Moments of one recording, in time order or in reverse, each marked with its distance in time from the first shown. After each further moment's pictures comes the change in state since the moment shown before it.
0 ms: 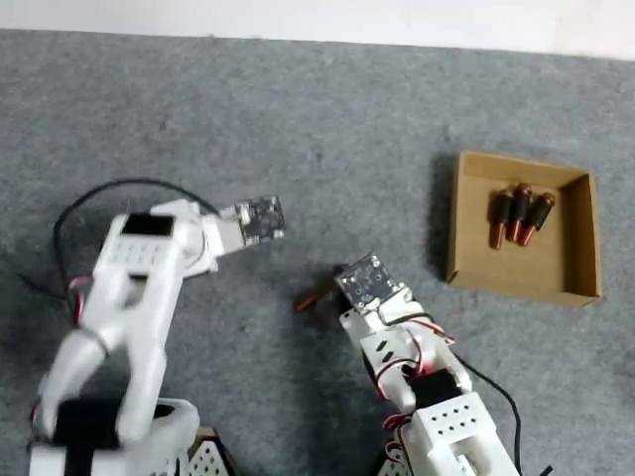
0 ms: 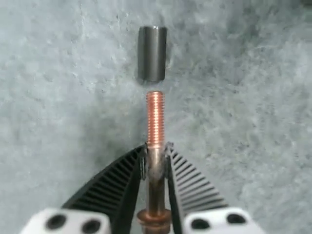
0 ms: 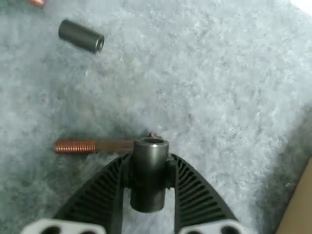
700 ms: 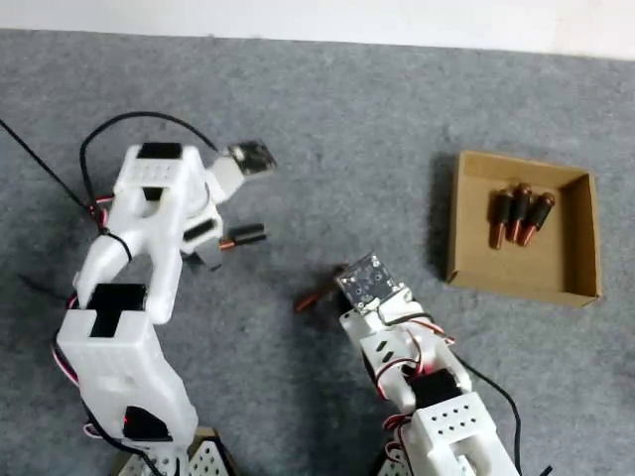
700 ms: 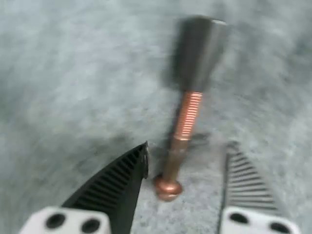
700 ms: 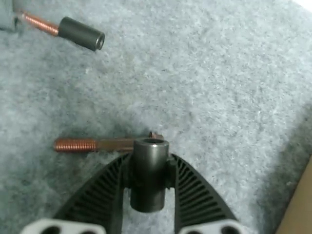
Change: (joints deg) left arm -2.7 30.7 -35.4 16.3 18.5; right arm 0.0 0.0 0.0 0.0 0.0
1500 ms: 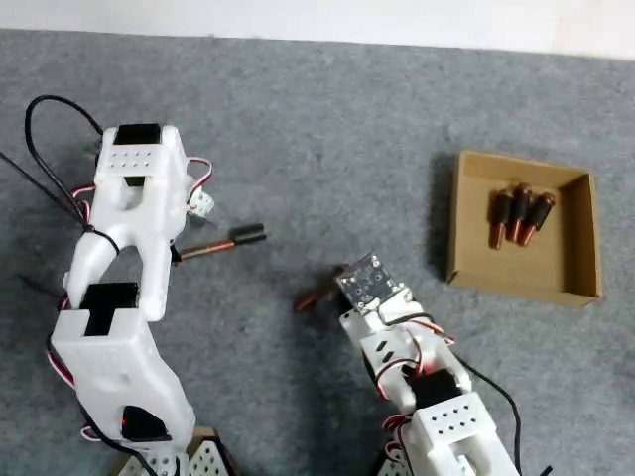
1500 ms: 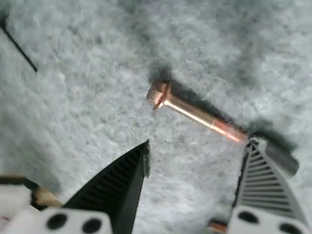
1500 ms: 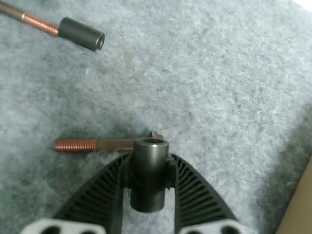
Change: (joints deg) left arm -2.0 0.5 -6.3 17.5 103.6; right arm 0.0 0.0 0.0 0.0 0.0
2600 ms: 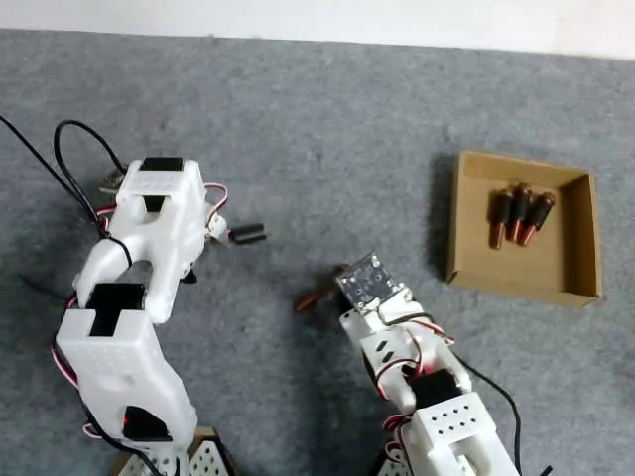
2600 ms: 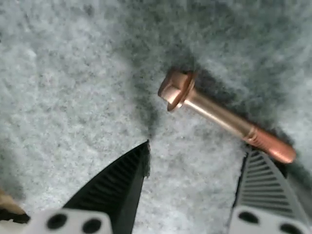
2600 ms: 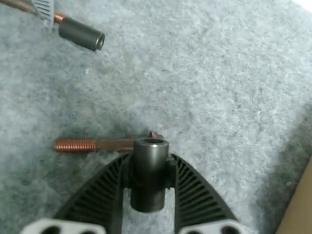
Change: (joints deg) left arm 2.5 0.0 15.0 -14.4 7.8; right arm 0.0 0.0 0.0 0.0 0.0
